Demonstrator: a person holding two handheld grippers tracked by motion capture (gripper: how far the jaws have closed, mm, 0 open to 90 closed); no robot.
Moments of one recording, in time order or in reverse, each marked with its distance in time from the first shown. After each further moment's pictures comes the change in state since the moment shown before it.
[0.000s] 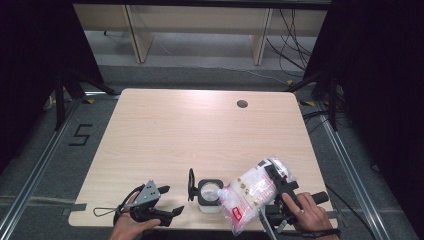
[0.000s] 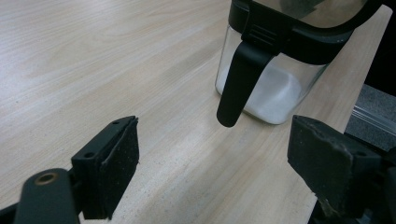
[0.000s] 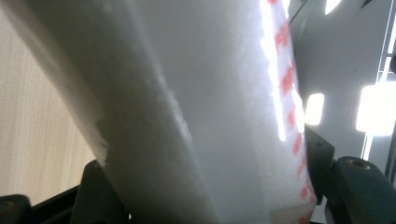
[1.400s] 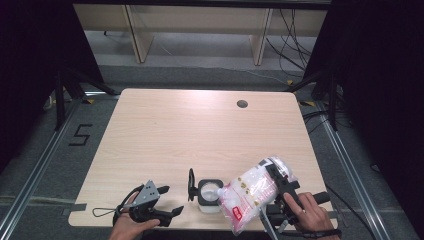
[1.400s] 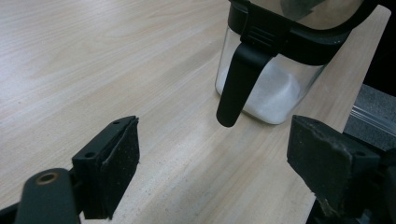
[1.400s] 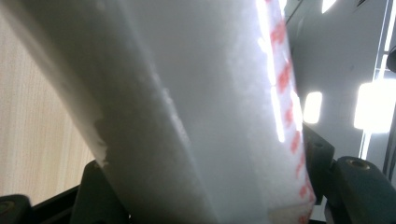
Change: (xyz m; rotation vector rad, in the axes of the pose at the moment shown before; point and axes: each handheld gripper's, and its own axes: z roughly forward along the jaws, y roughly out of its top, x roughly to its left) left arm 0.001 0.000 -0.004 0.003 0.005 -0.003; right arm -0.009 0.001 -0.002 -0.006 -0.007 -0.067
